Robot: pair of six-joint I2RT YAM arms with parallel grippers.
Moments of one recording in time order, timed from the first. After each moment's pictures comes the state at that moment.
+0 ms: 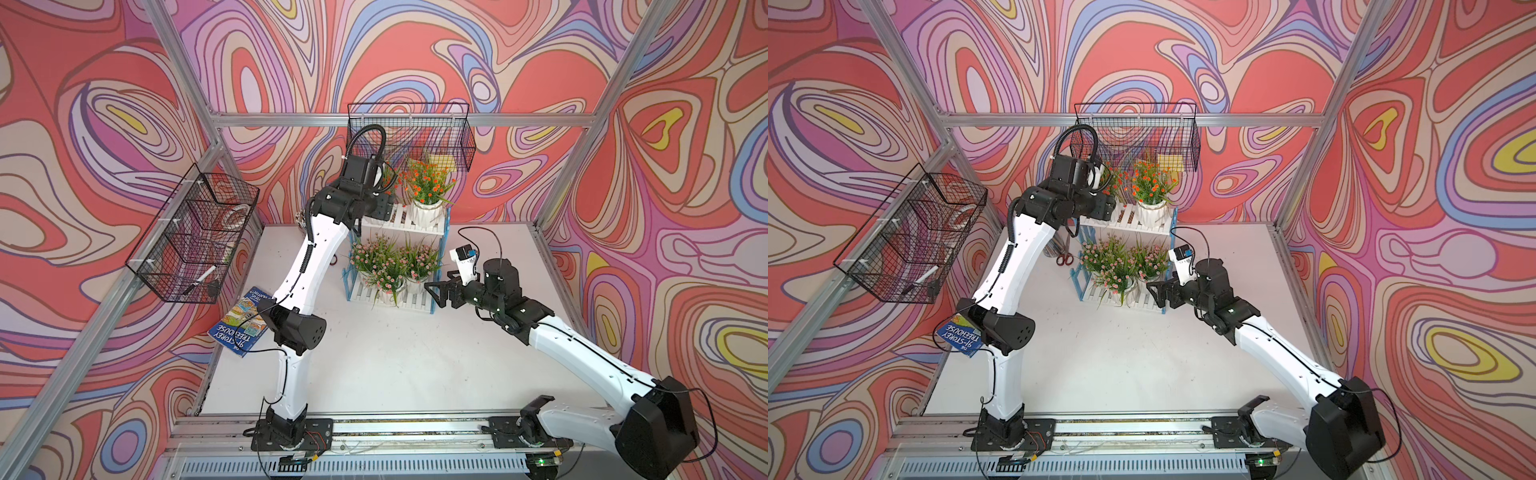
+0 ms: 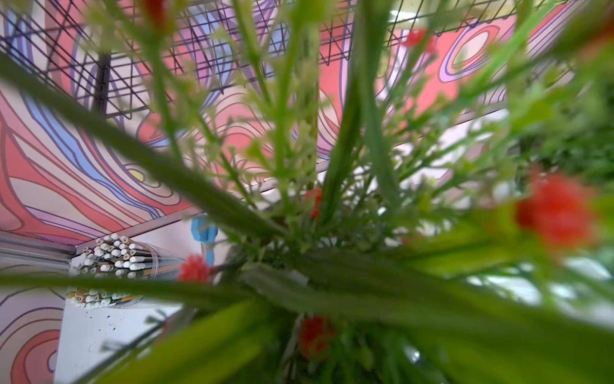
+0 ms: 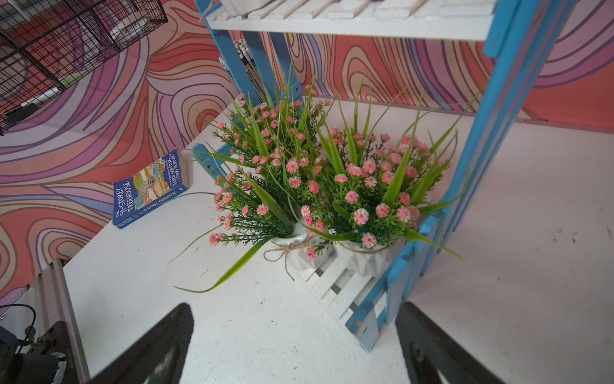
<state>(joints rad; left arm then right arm) -0.44 2.09 2.57 -1.09 -0.13 -0.06 0.47 1.19 0.85 -0.08 -0.29 0.17</state>
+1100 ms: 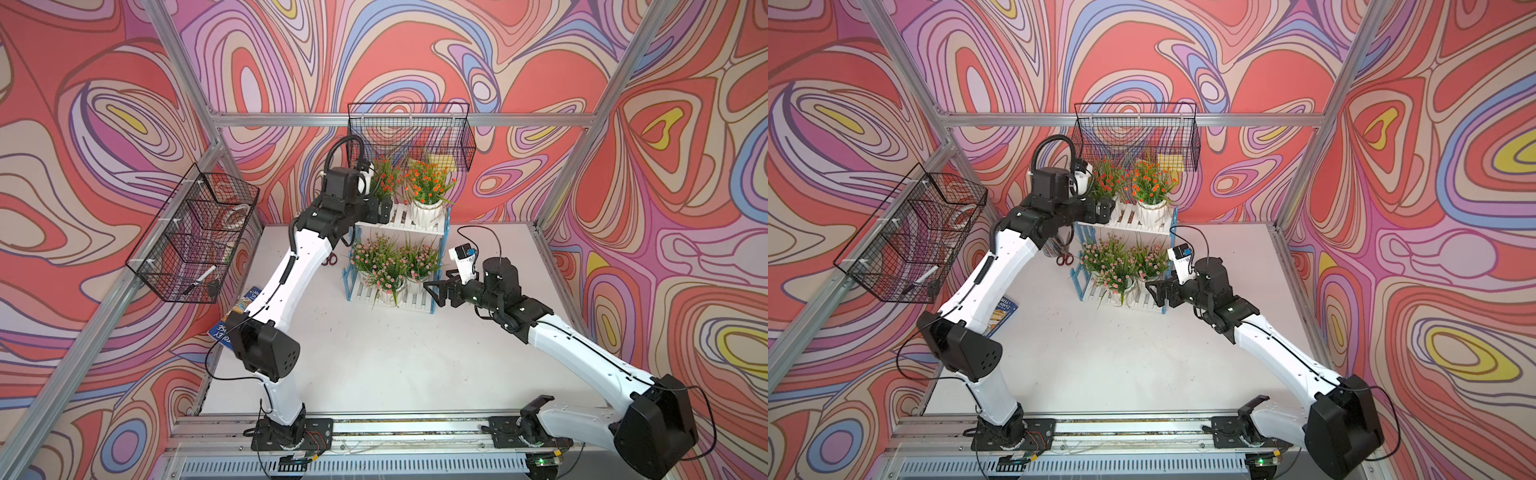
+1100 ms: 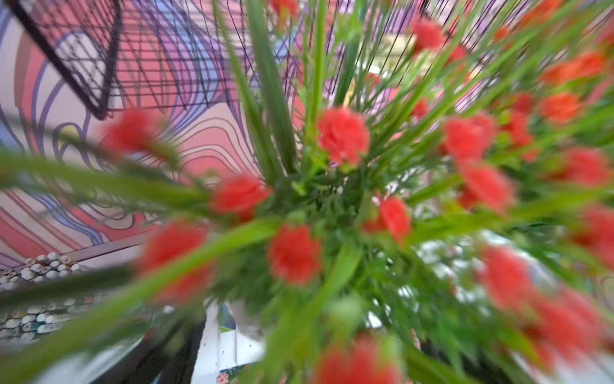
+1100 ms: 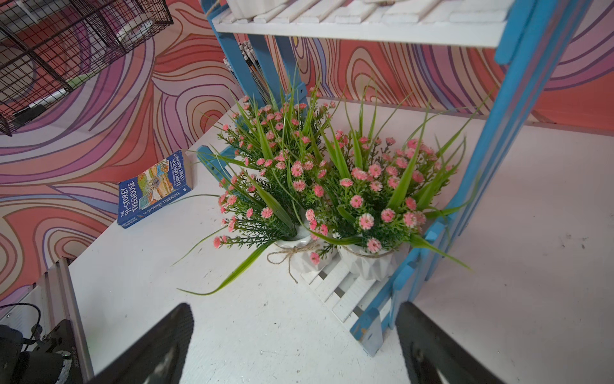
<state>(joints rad) -0.36 1.73 1.91 -0.57 0.09 -0.16 0.47 1.20 0.86 -0.08 -0.30 0.17</state>
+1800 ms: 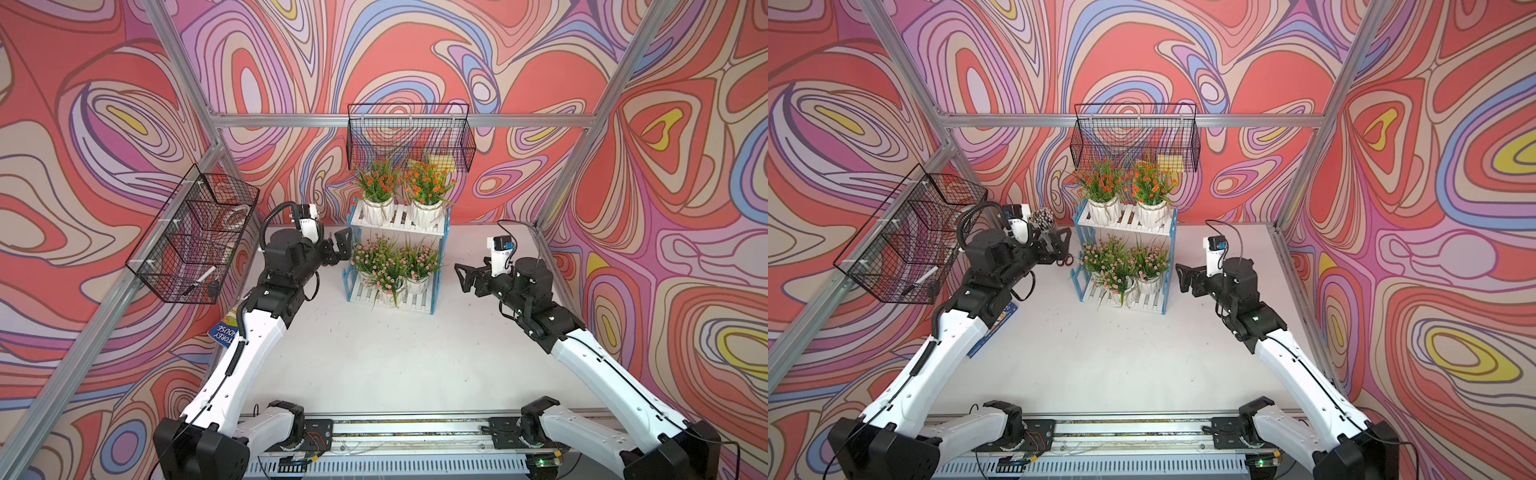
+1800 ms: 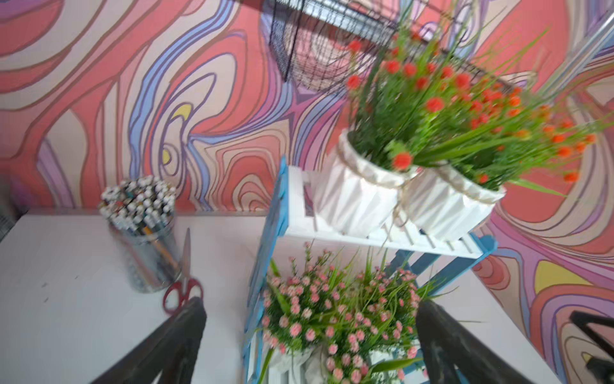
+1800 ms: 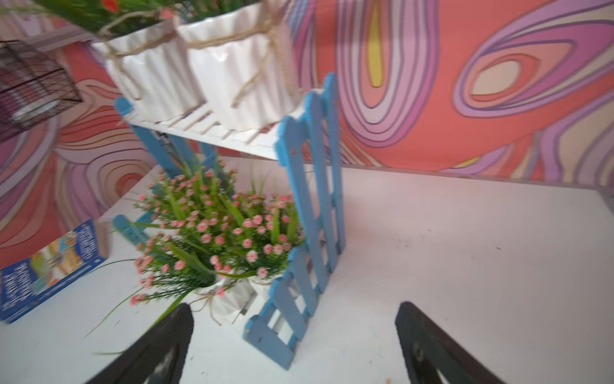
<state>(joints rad) -0.21 1.11 1.06 -0.16 0.08 -0.31 0.30 1.02 0.86 -0.14 -0.05 0.16</state>
